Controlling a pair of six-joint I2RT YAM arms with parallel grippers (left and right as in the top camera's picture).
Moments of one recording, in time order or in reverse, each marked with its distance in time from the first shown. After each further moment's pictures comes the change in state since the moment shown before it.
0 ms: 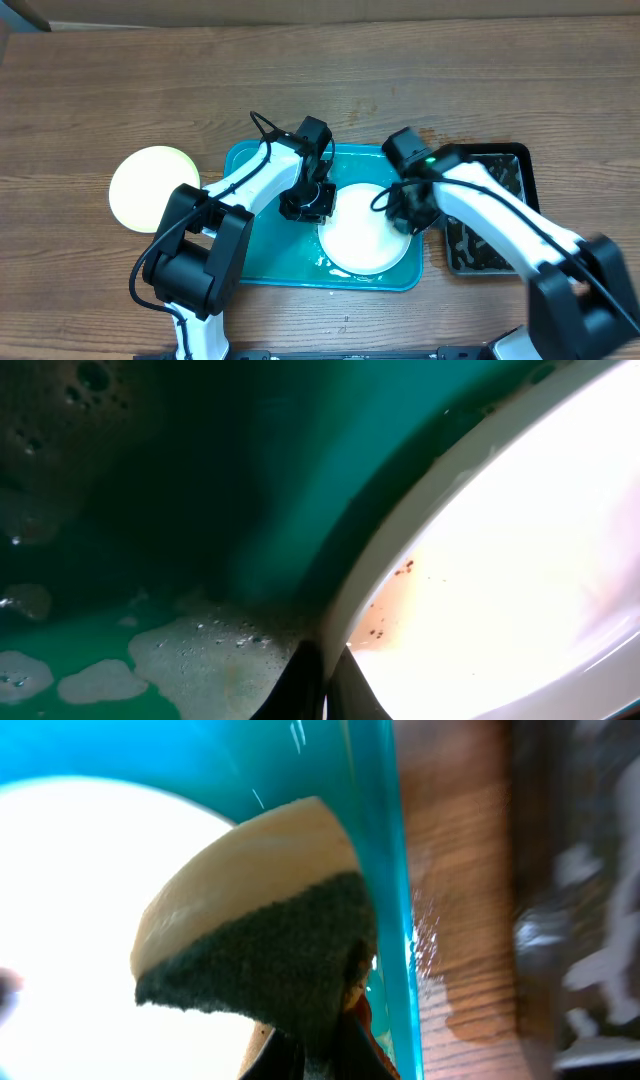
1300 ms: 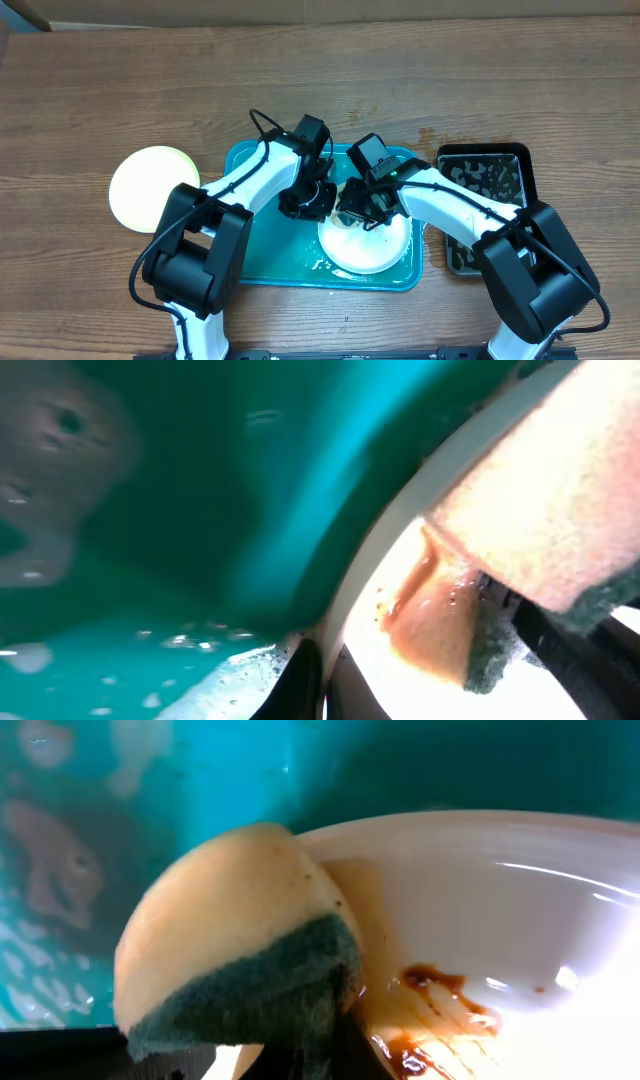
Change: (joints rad) left arm 0.004 0.000 -0.002 0.021 0.007 0.060; right arm 0.115 0.210 -0.044 0.428 -0.220 0.166
